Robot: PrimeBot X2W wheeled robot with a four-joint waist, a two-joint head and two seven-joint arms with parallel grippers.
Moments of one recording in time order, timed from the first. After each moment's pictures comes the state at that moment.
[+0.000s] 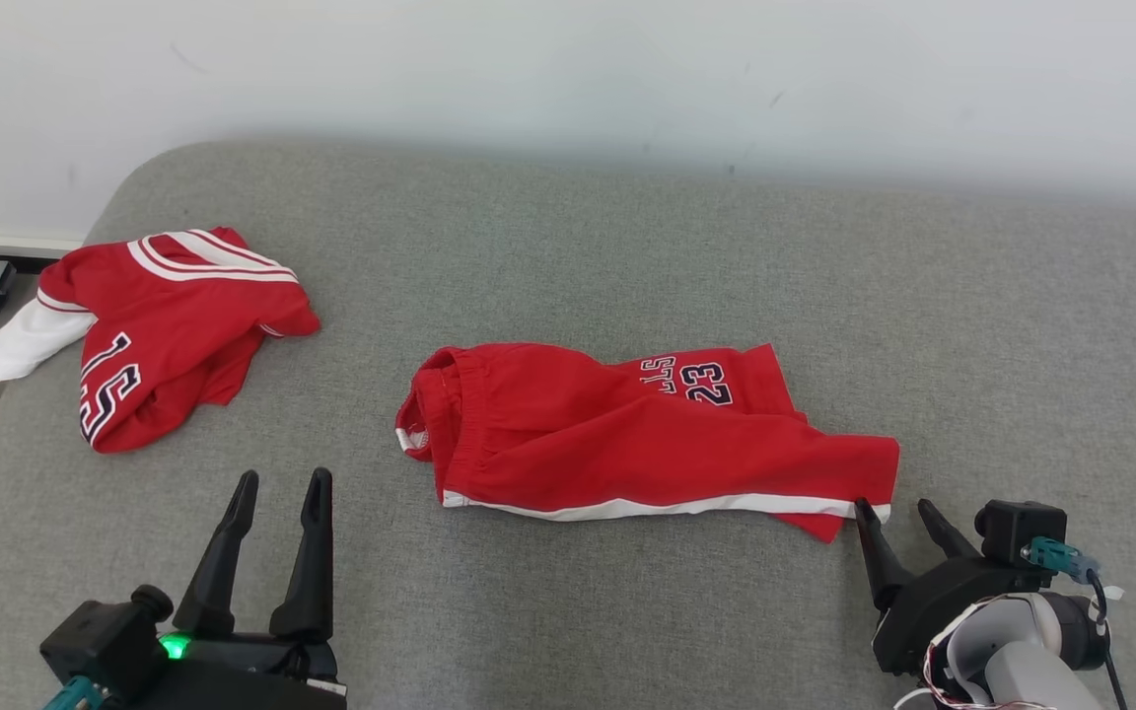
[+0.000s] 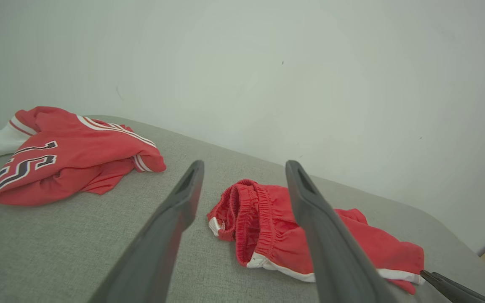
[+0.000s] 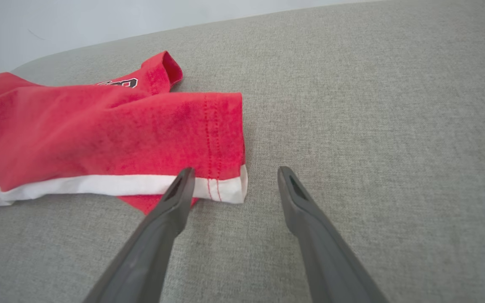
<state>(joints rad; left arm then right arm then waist) -0.07 0.19 -0.30 0.04 -0.49 -0.01 -0.26 -0.30 -0.05 -0.03 0.73 0.28 0.13 -0.12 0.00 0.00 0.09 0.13</state>
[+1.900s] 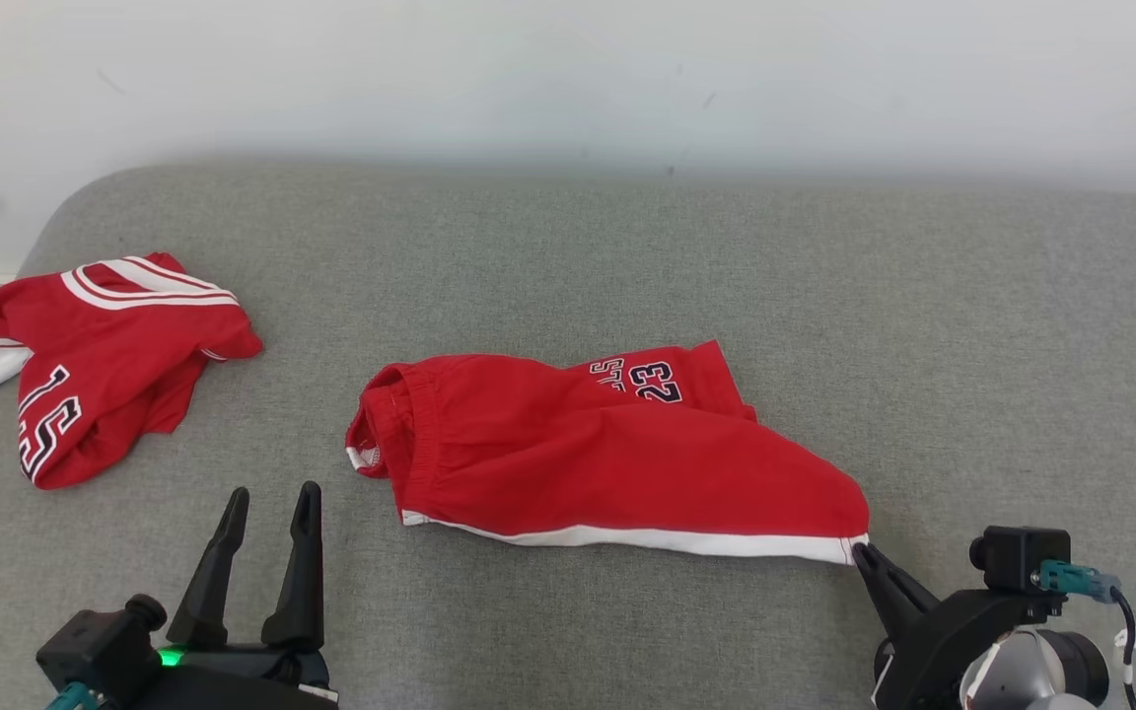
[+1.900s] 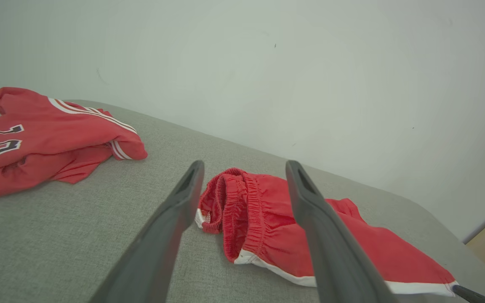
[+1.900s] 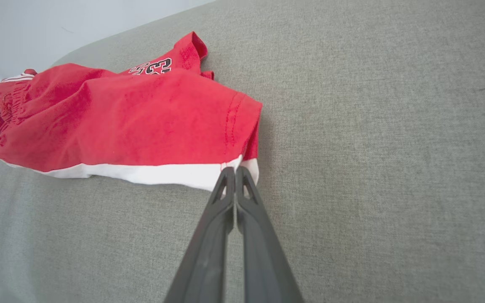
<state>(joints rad) -0.06 0.18 -0.28 0.08 -0.50 -0.02 -0.26 -0.06 -0.05 -0.01 0.23 0.42 0.13 0.25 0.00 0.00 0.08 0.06</state>
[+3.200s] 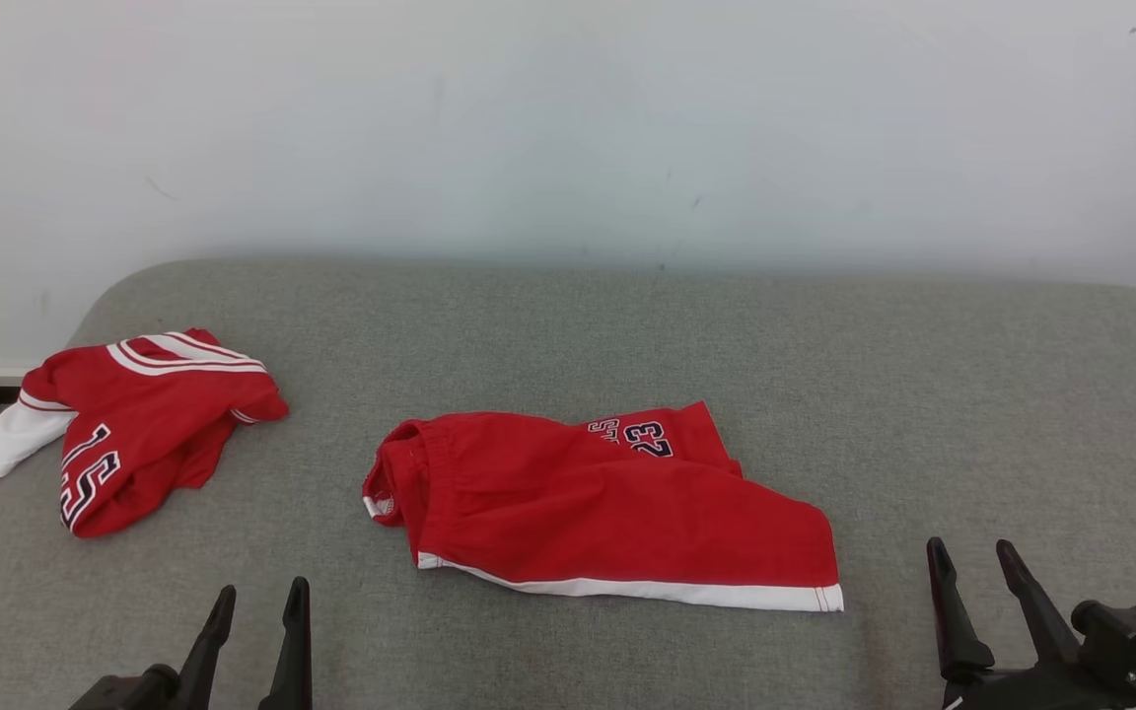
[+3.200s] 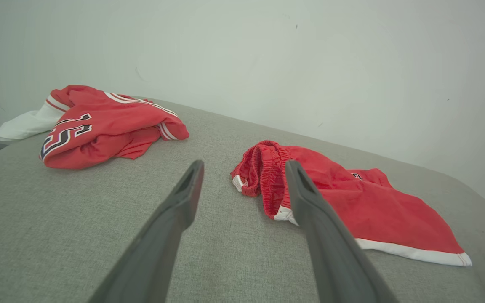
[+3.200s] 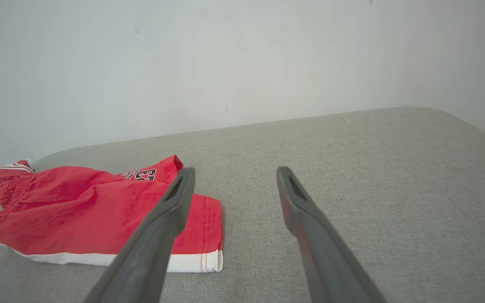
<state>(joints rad) 0.02 0.22 -0.30 0.18 -0.45 0.06 -0.25 0.04 -0.05 -0.12 0.25 0.28 0.13 -0.18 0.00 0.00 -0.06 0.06</state>
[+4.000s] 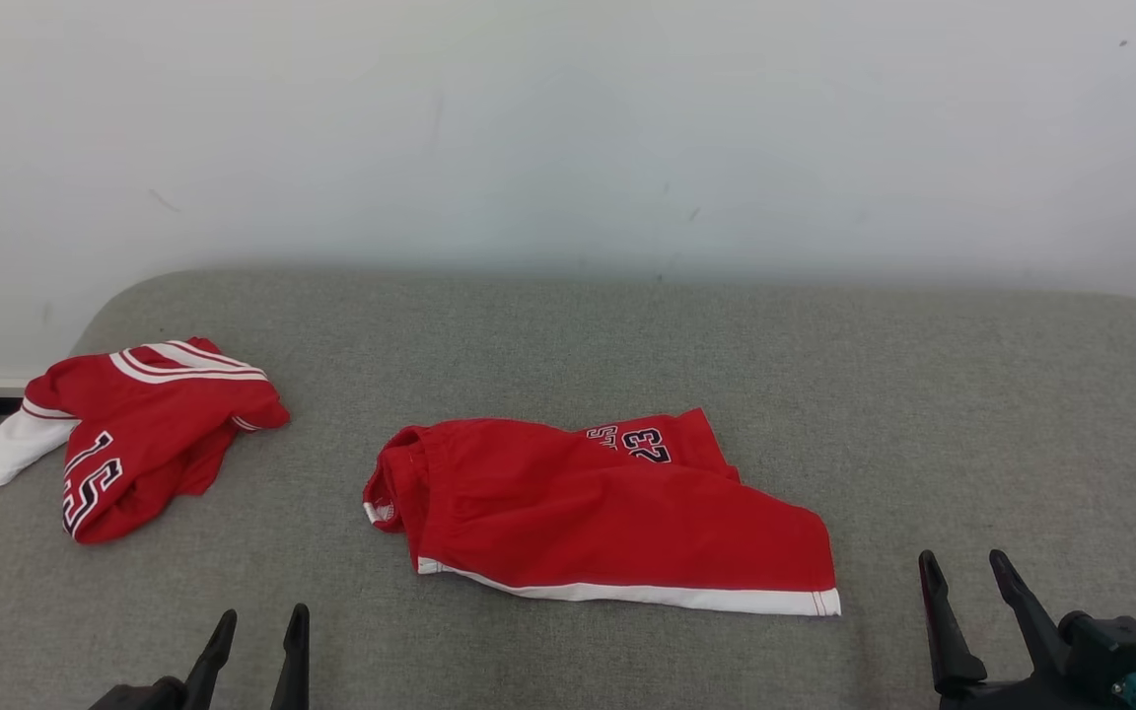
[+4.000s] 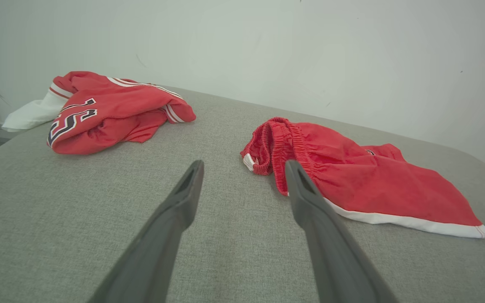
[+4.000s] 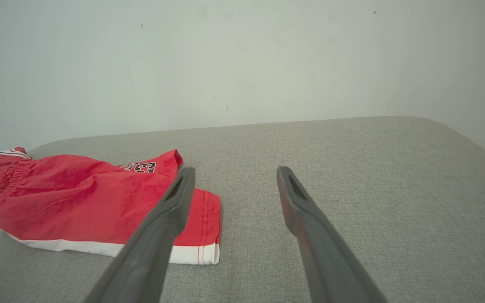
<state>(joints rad) 0.00 0.24 -0.33 0.27 -0.43 0.04 -0.25 0.06 -0.05 -0.11 0.26 0.22 0.13 -0.21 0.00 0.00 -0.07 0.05</state>
